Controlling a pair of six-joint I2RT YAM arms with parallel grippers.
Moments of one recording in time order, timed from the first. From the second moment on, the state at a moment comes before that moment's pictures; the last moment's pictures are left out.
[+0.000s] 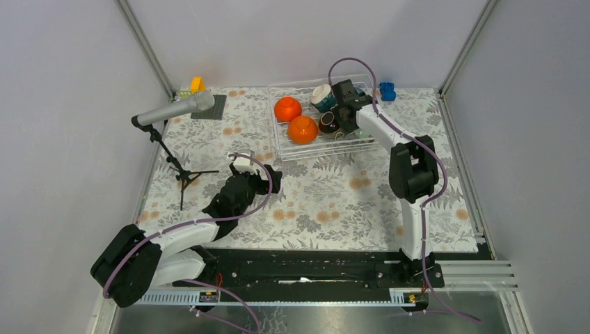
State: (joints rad) left arm -0.67 1.12 0.32 0.58 -0.28 -0.41; right arm 0.40 2.14 1.82 -0.68 0.52 -0.17
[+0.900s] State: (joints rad) left arm -0.67 1.15 0.33 0.57 -0.29 -0.41; right arm 0.46 1.92 1.70 -0.59 0.60 -0.10
